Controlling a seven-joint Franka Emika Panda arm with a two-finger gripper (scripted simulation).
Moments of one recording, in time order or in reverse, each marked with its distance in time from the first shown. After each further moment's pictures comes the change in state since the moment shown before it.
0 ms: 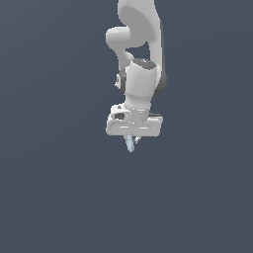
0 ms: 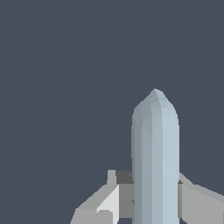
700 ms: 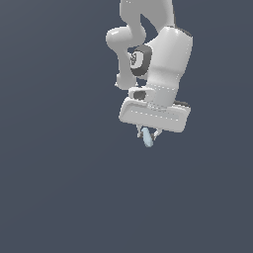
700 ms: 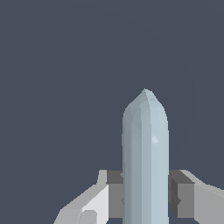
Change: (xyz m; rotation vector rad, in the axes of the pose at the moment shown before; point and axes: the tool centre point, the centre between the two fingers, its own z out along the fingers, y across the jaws) arm 0.067 -0.034 -0.080 -0.095 0.155 0.111
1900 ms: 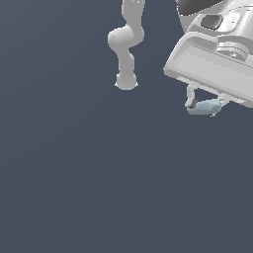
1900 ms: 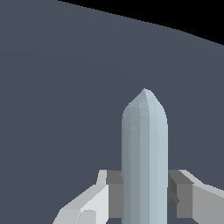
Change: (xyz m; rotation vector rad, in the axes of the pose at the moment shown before) arm 0.112 -0.059 -0.141 -0.171 0.265 0.187
